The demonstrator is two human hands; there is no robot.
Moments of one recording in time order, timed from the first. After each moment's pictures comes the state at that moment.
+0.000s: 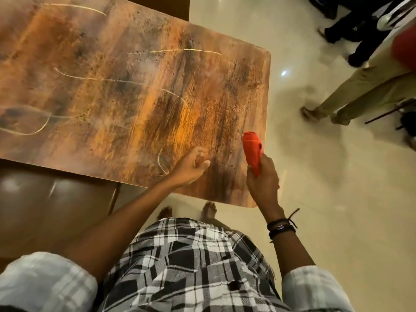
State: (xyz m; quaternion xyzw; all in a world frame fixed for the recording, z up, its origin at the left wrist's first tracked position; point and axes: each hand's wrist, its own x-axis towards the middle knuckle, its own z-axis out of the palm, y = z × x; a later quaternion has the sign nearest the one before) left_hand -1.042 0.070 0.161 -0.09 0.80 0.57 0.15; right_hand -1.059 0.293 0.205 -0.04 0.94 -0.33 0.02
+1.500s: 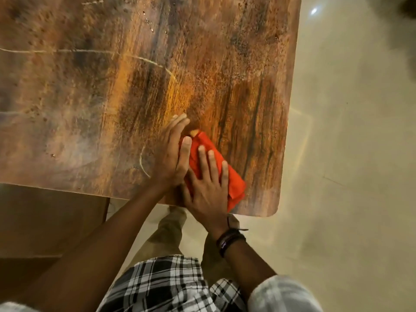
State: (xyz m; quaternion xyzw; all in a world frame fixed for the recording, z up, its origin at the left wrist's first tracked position) left_hand -1.079 0.064 0.102 -0.07 0.88 0.47 -0.09; right_hand -1.032 0.199 0.080 -0.22 0.97 -0.10 0.06
